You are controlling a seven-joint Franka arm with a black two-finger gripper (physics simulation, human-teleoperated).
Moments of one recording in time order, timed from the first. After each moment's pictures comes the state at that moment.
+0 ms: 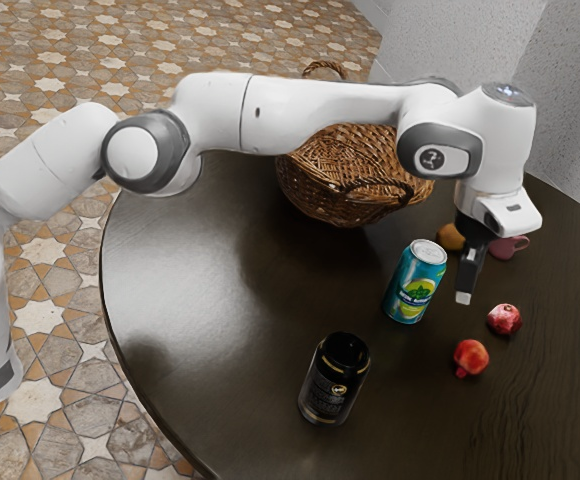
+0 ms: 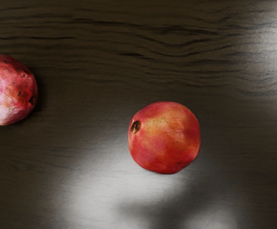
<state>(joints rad) 0.10 0.81 -0.83 -0.78 0.60 1.66 0.24</state>
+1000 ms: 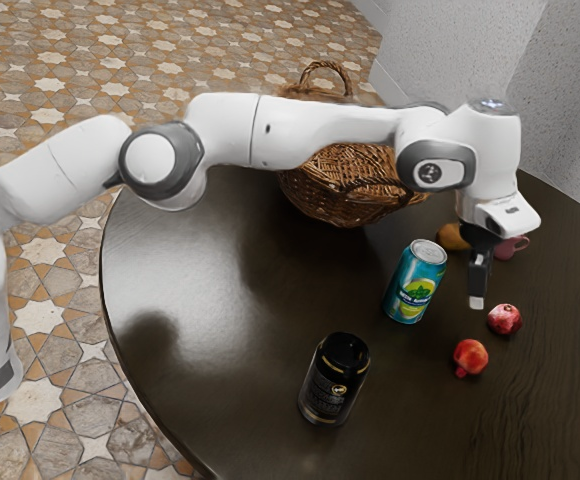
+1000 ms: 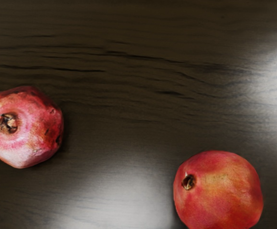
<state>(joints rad) 0.16 0.95 -0.94 -0.72 0.66 1.80 0.25</state>
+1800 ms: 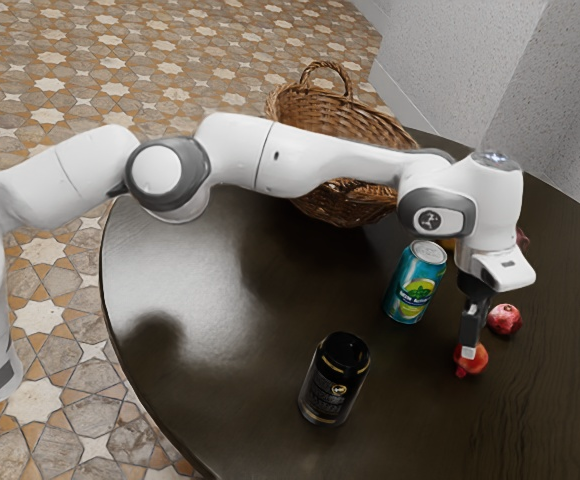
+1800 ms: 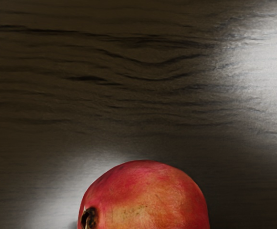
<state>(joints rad) 0.13 1.01 -0.94 -0.80 0.66 1.85 0.27</state>
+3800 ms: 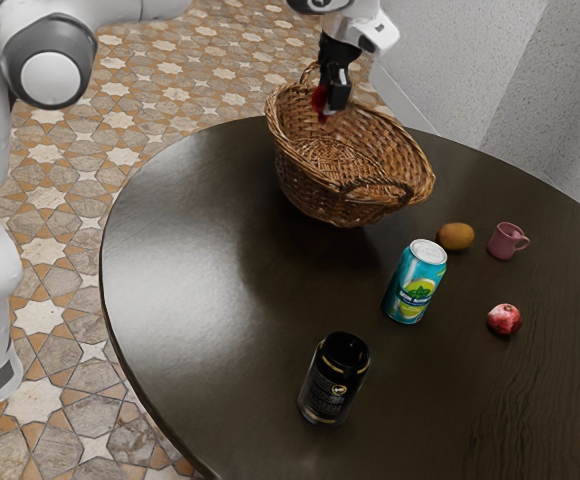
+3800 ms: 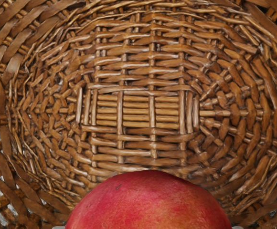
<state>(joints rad) 0.46 0.12 -0.30 -1.35 0.26 1.63 0.24</state>
